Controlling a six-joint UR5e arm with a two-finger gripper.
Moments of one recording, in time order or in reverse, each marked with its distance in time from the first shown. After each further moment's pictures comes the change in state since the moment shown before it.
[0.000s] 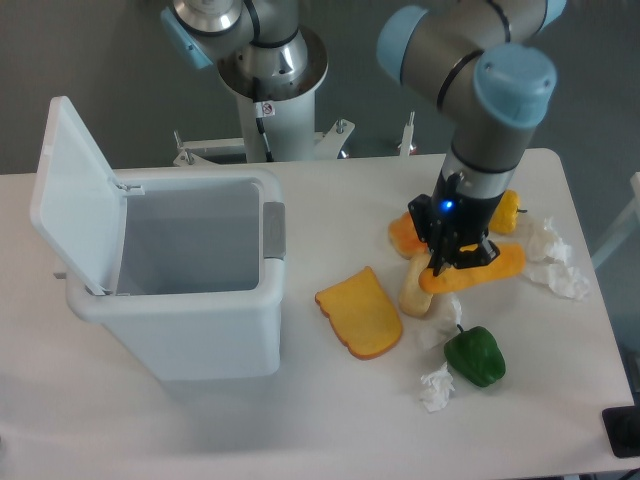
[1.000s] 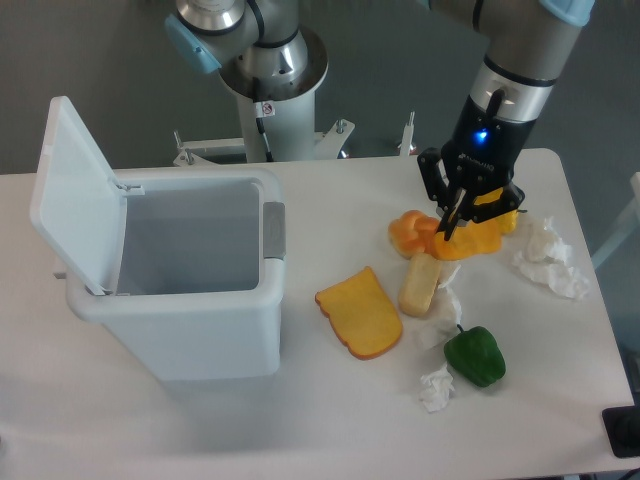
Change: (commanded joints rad) arm 0.049 0.051 0.011 -0.054 -0.132 -0.150
